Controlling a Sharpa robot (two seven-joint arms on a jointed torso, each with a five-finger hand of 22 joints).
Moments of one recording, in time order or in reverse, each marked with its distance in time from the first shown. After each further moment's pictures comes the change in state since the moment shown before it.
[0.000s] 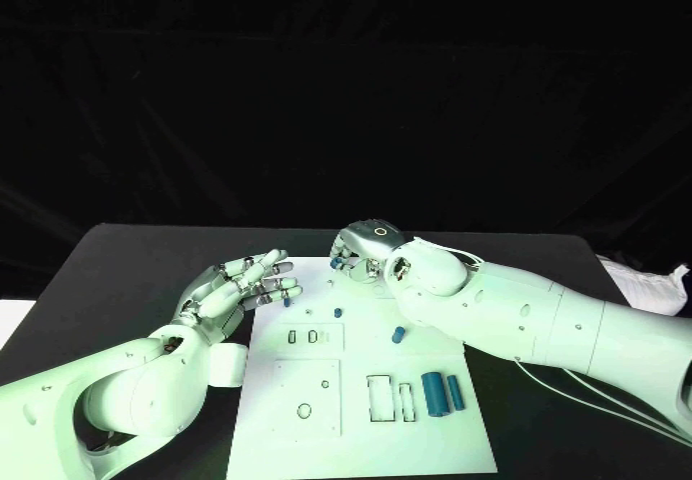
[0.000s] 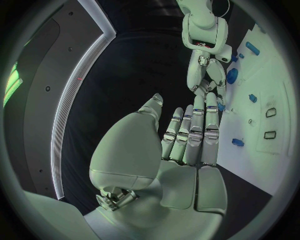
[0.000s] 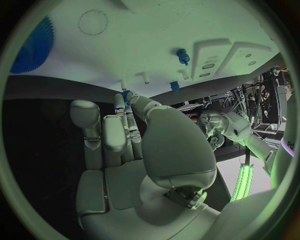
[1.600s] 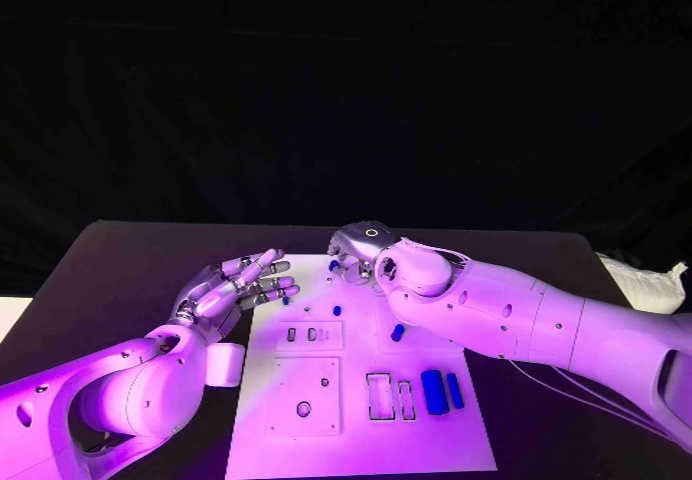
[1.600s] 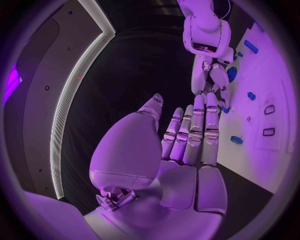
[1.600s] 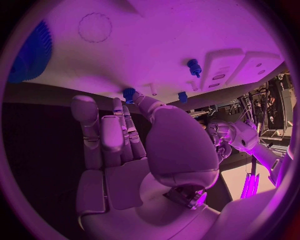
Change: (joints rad) left arm 0.001 0.001 0.000 -0.001 0.000 0.000 -0.006; left_hand 0.000 0.000 0.003 -0.003 0.000 0.000 0.000 0.000 0.000 0.000 0.000 0.000 0.000 -0.004 -0.003 0.000 0.002 0.000 0.000 0.000 -0.004 -0.001; right arm -0.001 0.038 -0.004 -0.037 -0.060 0.055 -0.087; right_hand -0.074 -0.072 -0.012 0.050 -0.023 -0.162 0.045 -0.018 -0.013 -0.147 0.040 0.000 -0.004 0.000 0.033 0.005 -0.017 0.000 -0.062 0.028 -0.021 -0.056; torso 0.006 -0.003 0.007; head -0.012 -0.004
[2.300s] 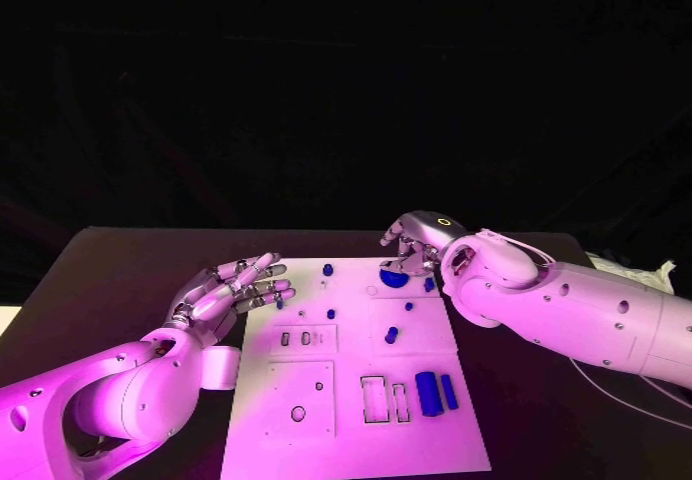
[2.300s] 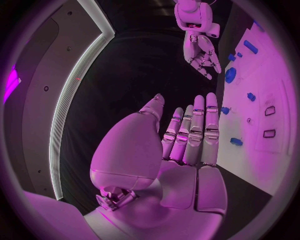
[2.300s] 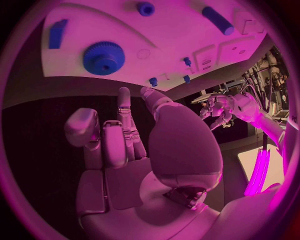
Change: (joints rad) left arm 0.000 -0.008 0.000 -0.004 0.000 0.002 -0.007; left_hand 0.010 0.010 0.004 -0.012 0.000 0.000 0.000 0.000 0.000 0.000 0.000 -0.005 0.000 -0.003 0.003 -0.008 0.002 0.000 0.004 0.004 -0.005 -0.003; right arm -0.006 -0.340 0.047 0.286 0.236 -0.048 -0.063; right_hand -0.018 -0.076 -0.189 0.079 0.164 -0.002 -0.035 0.012 0.014 0.293 -0.064 0.266 0.210 0.000 -0.044 0.156 0.224 -0.024 0.104 -0.045 0.176 0.251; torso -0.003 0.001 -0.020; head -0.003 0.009
